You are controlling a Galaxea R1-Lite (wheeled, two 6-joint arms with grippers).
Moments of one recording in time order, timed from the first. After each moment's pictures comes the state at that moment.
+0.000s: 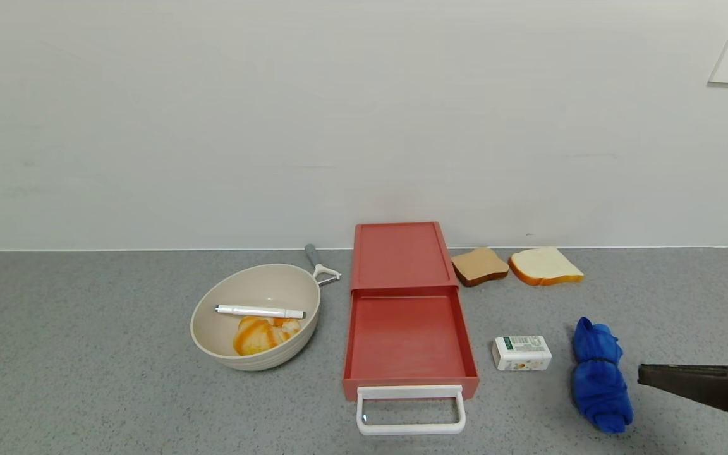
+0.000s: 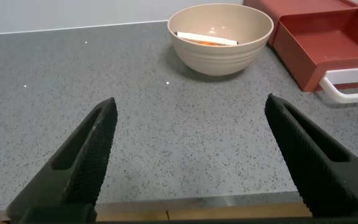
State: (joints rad) left arm 0.00 0.00 0.00 0.00 -0.01 0.02; right arm 0.32 1.10 -0.72 0.15 0.41 0.18
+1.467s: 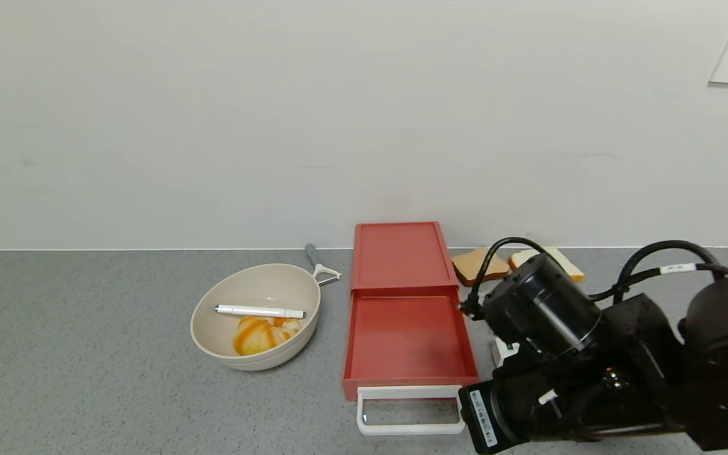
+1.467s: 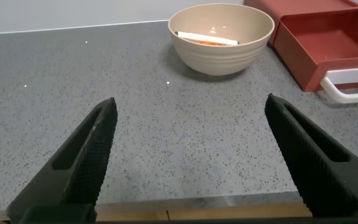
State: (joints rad) left arm 0.00 0.00 0.00 0.00 -0.01 0.02; right arm 0.82 1.76 -1.12 0.35 -0.01 0.52
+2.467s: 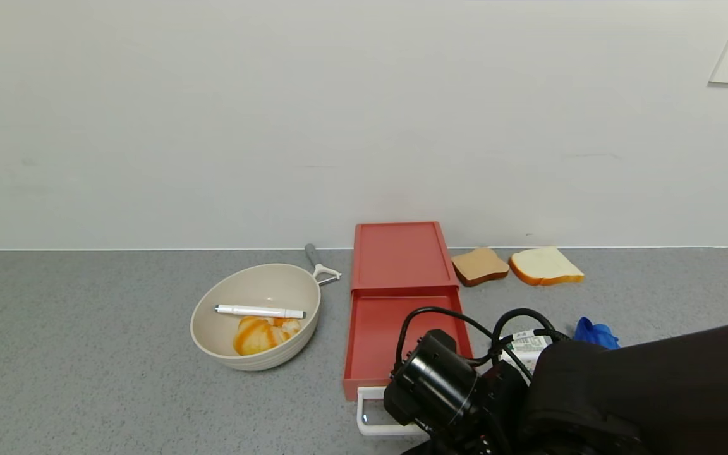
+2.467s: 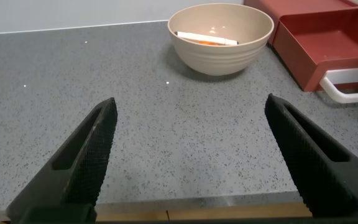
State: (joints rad) left arm 0.00 0.00 0.00 0.00 -0.01 0.02; right arm 0.96 2.01 -1.19 0.35 -0.05 0.55
